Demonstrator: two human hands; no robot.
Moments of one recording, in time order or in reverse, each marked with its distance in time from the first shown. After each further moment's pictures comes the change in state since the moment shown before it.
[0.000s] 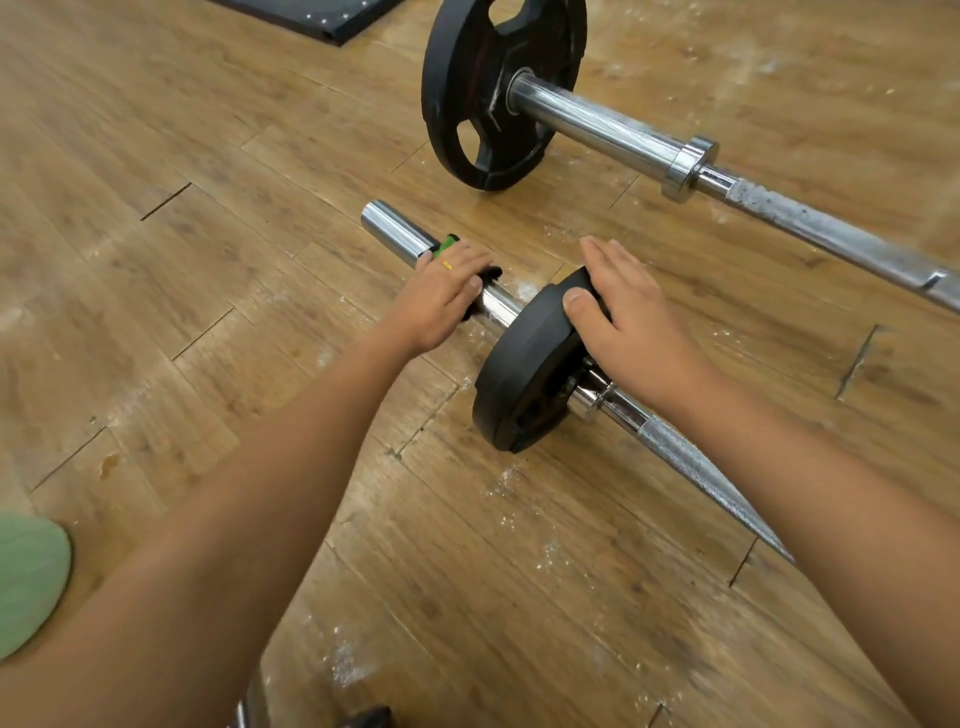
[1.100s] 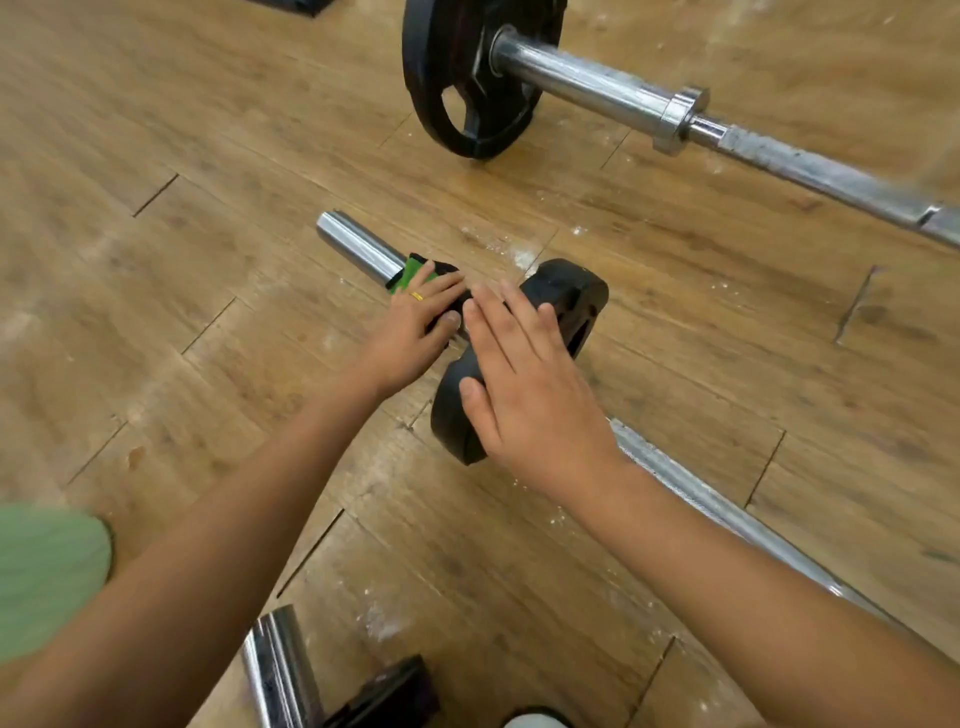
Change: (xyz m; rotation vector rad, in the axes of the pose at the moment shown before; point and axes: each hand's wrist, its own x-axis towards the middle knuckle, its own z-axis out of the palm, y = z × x) left_hand -0.074 0.003 -0.002 -0.061 -0.074 -0.036; right_hand -0.069 -0.062 0.078 -0.315 0.116 -0.271
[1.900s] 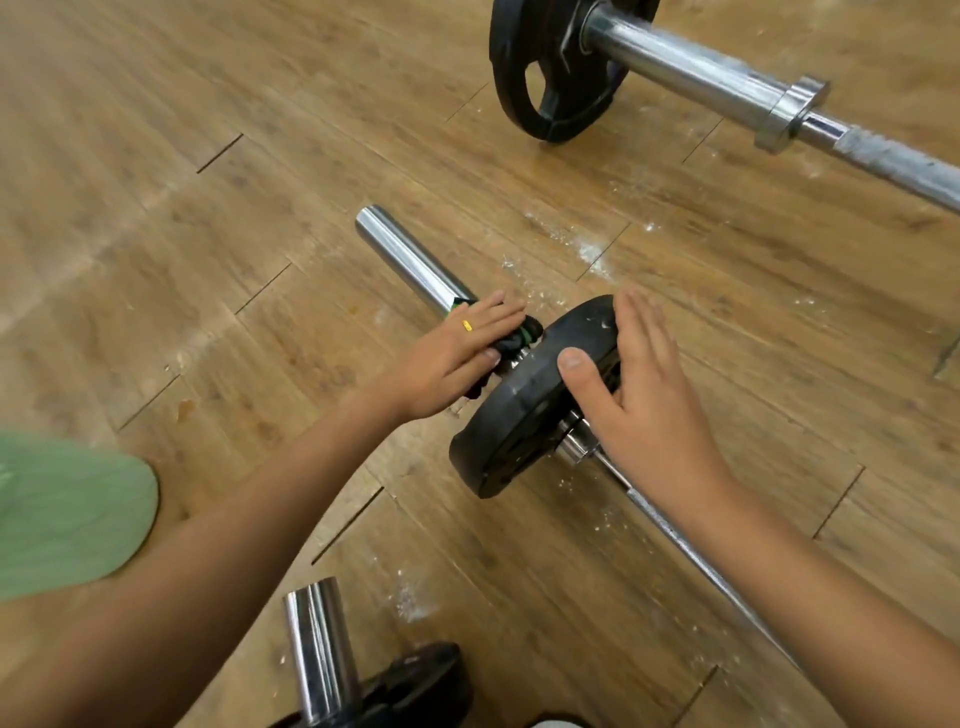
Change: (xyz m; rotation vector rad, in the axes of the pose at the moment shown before) left_hand -0.056 -0.001 -0.016 -0.073 -0.112 0.124; right_hand -0.002 0.009 -0.011 0.481 -0.109 0.388
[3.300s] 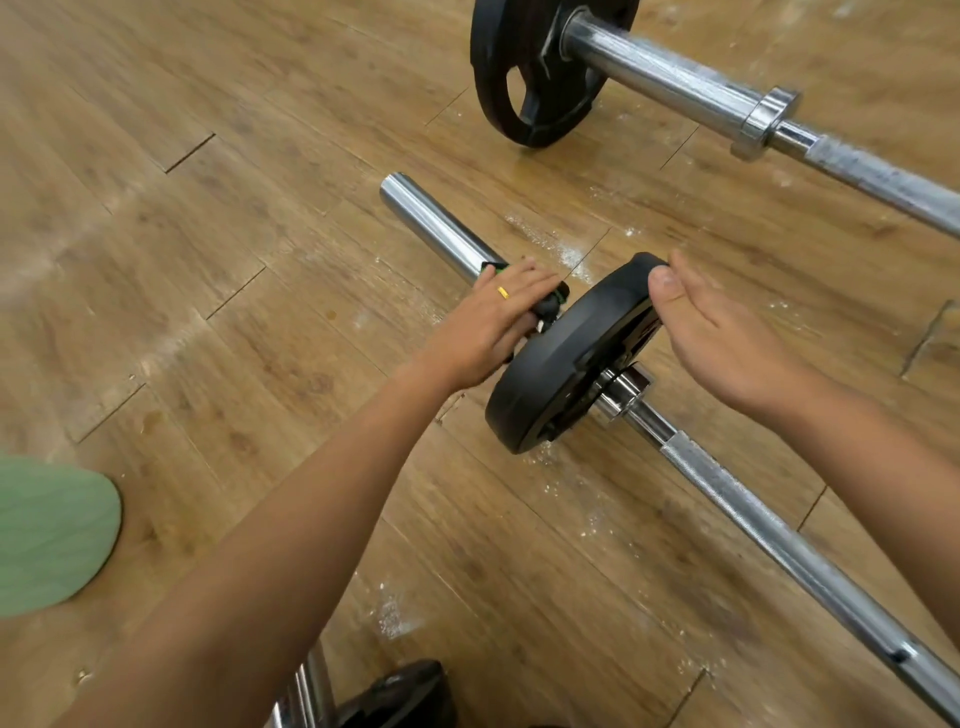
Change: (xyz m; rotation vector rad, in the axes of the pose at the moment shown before) left_hand 0.065 0.003 0.027 0.083 0.159 0.085; right_hand 0.048 0.030 -0.068 -0.018 -0.158 0.135
